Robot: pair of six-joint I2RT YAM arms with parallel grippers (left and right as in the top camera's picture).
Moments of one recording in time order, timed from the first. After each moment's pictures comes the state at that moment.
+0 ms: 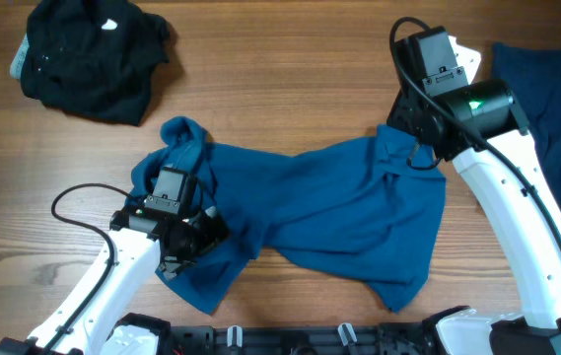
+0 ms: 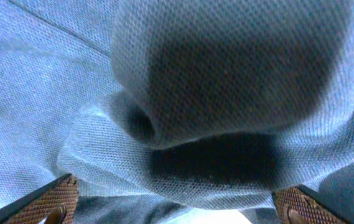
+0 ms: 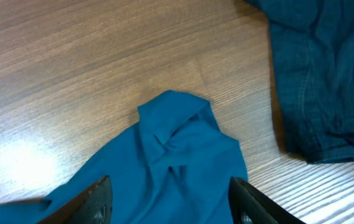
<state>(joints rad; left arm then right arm) -0.26 1.24 0.60 -0.81 0.17 -0.85 0.34 1.52 1.60 -1.23 0.41 0.66</state>
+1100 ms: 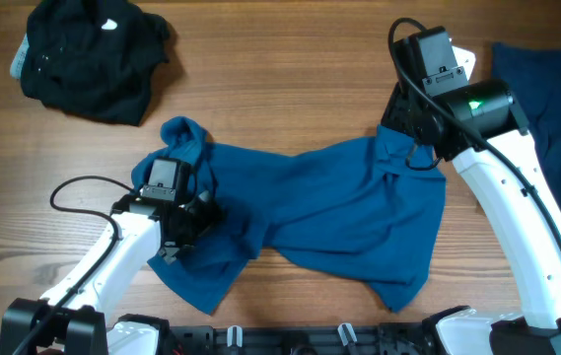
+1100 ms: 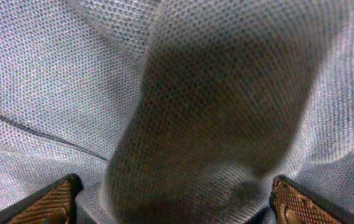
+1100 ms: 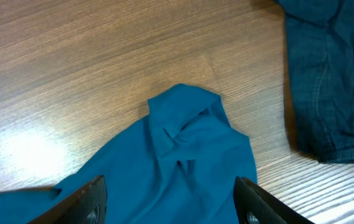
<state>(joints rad) -0.19 1.37 0.60 -0.63 0.15 -0.85 0.34 1.52 1.60 -1.23 0.36 0.64</state>
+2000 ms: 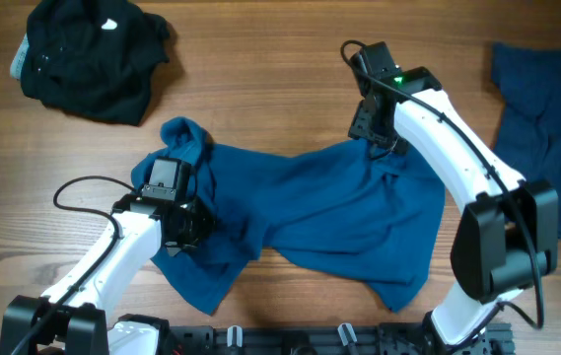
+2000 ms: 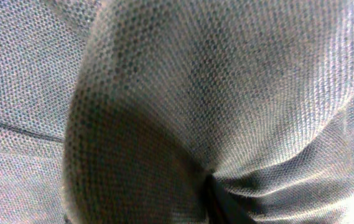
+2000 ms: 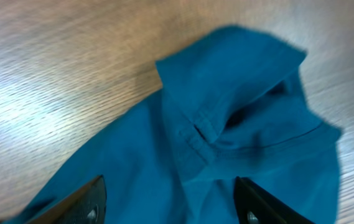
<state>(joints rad) -0.19 1.38 0.60 -0.62 0.19 -0.83 0.31 1.88 1.46 -1.01 0.20 0.71</state>
